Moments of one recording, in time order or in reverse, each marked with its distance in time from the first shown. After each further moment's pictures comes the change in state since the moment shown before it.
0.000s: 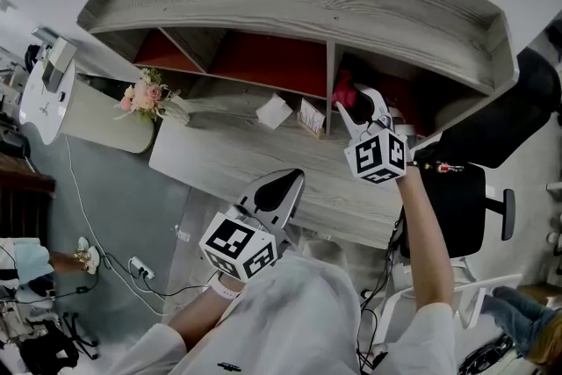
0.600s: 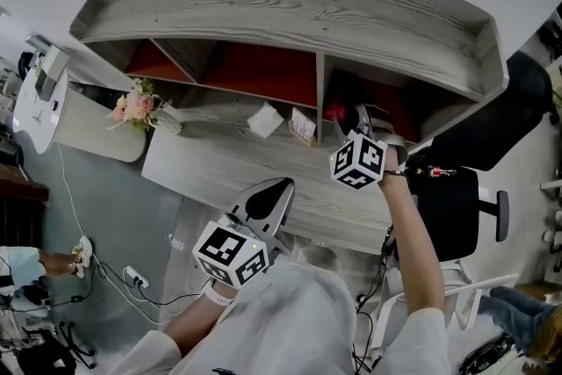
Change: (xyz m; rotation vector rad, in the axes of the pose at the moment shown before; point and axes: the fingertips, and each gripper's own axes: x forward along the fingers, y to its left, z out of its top) left arm 0.000 0.005 -0.003 -0.003 0.010 0.000; right arm 0.013 0.021 -0.053 -0.069 0.302 0.038
